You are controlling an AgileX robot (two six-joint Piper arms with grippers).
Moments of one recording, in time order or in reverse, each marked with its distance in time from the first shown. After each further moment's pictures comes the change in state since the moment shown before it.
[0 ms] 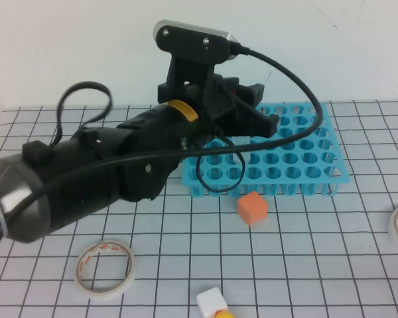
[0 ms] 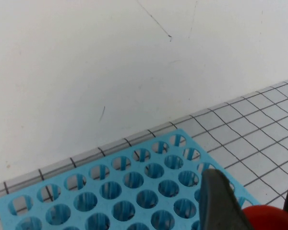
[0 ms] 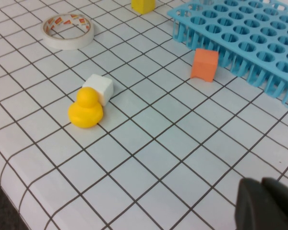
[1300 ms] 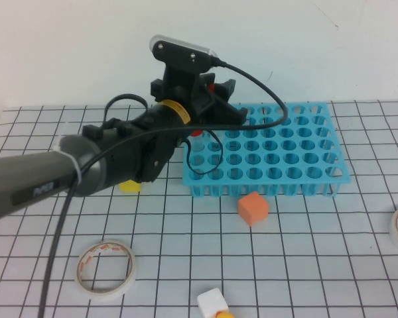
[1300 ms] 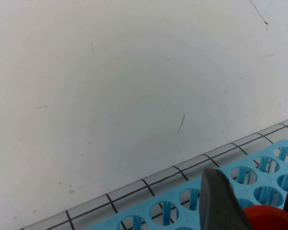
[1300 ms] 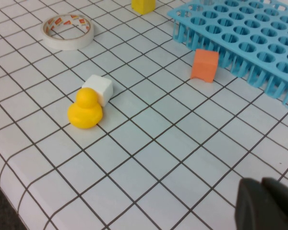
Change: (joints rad) right arm 0.000 0.000 0.000 -0.002 0.000 0.000; left arm 0.171 0.331 -0.156 0.425 -0.223 -0.311
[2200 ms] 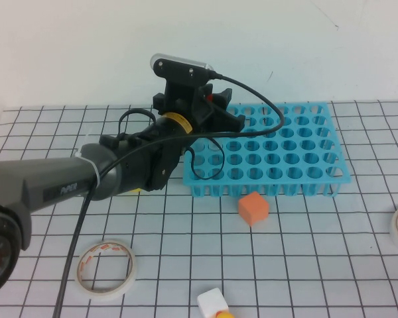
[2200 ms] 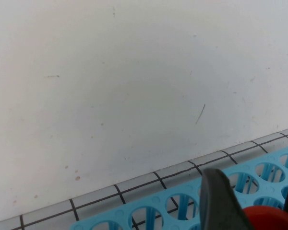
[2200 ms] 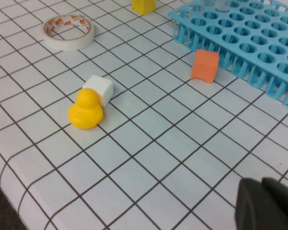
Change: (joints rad) right arm 0.000 0.000 0.000 0.000 -0.001 0.000; left arm 0.009 0.112 -0.033 -0.062 -0.088 0.004
